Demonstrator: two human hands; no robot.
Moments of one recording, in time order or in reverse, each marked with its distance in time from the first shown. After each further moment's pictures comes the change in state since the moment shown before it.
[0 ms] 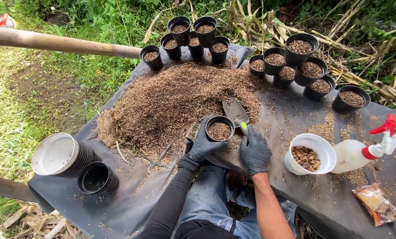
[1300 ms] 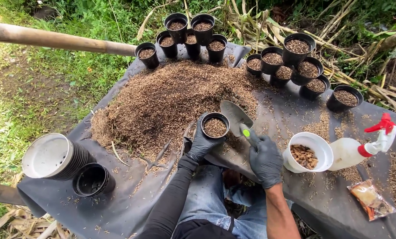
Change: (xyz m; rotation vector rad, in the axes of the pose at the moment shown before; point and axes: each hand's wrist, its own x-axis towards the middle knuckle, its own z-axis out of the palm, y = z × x) left_hand 0.002 0.012 0.001 0.038 0.141 -0.093; right_hand -0.005 0.022 -0.055 -0.050 -0.182 -0.033
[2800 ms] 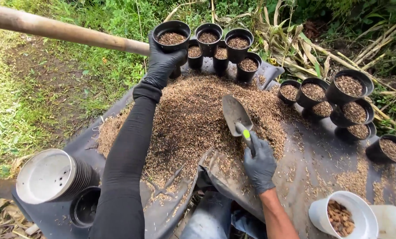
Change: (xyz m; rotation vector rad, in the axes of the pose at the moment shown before) left_hand 0.313 0.067 -0.183 -0.047 0.173 0.272; right_hand 0.103 -0.092 0.068 0.249 0.077 -0.190
